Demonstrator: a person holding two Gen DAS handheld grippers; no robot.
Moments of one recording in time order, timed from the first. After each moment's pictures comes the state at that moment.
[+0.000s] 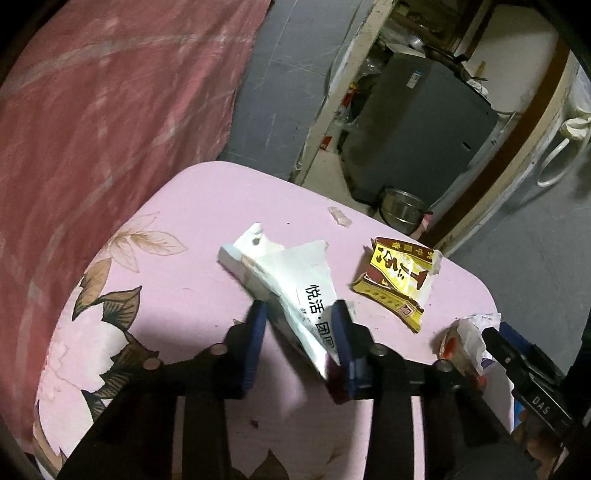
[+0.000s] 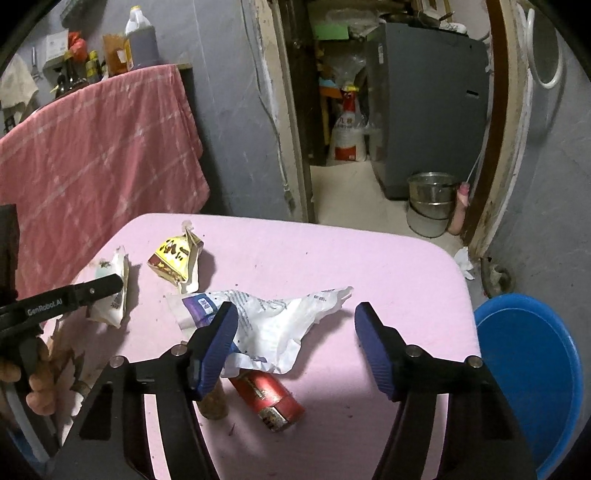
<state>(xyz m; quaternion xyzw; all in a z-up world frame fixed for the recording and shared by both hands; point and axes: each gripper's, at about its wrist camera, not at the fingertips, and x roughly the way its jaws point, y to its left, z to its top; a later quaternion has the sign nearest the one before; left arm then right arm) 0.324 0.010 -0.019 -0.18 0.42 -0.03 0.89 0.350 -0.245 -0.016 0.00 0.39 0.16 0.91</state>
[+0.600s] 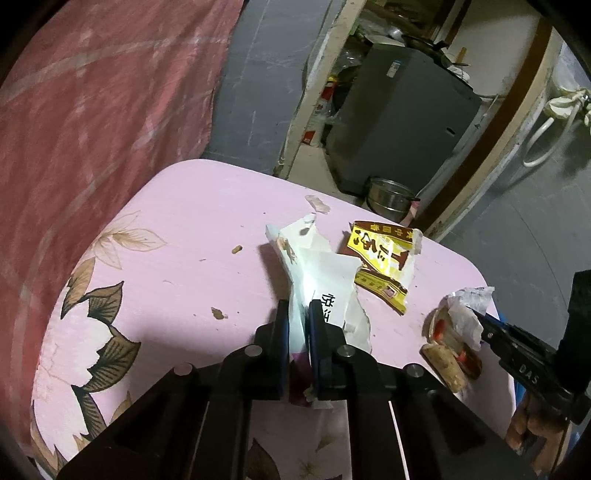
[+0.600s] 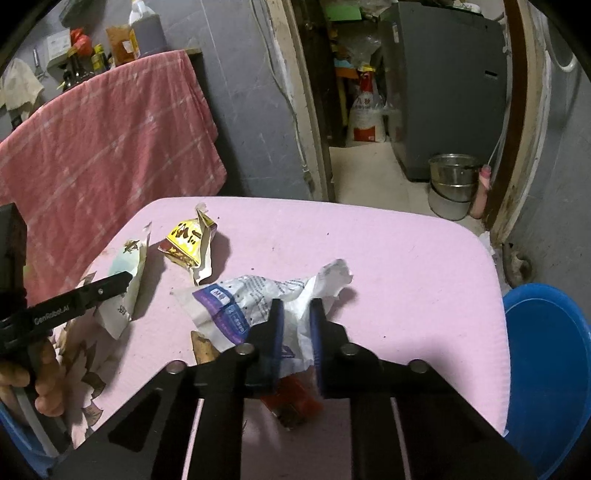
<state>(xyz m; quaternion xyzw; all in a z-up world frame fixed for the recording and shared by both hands) 0.320 -0.011 -0.021 -0.15 0.42 -0.06 0.89 0.356 -0.240 -0.026 0.02 0.42 0.19 0.89</state>
